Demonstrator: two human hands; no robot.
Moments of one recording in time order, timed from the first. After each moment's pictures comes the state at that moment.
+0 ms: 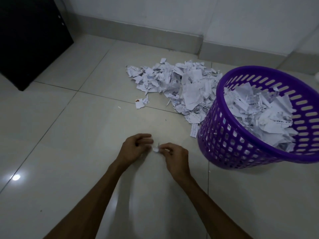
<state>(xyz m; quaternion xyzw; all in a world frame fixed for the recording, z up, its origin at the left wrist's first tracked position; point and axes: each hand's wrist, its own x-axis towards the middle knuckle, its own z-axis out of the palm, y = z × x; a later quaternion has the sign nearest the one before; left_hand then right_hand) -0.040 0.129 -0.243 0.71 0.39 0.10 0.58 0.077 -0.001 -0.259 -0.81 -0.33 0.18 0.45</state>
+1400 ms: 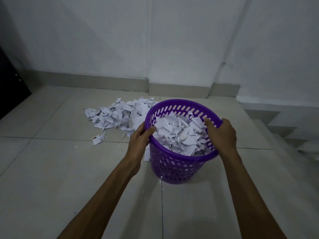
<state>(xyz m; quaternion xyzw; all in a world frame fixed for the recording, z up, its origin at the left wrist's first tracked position) 0.103 0.013 -0.079 0.57 0.29 0.22 0.73 0.261 -0.154 -0.046 -0.90 -0.06 0.03 0.42</state>
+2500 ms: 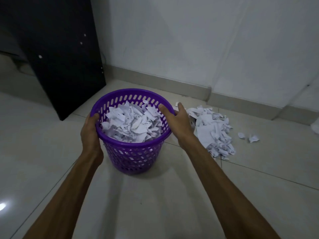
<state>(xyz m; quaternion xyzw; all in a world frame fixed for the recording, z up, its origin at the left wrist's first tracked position) -0.134 0.240 -0.082 0.38 0.46 0.52 0.61 0.063 0.143 -0.042 -0.75 -0.27 0.27 0.53</state>
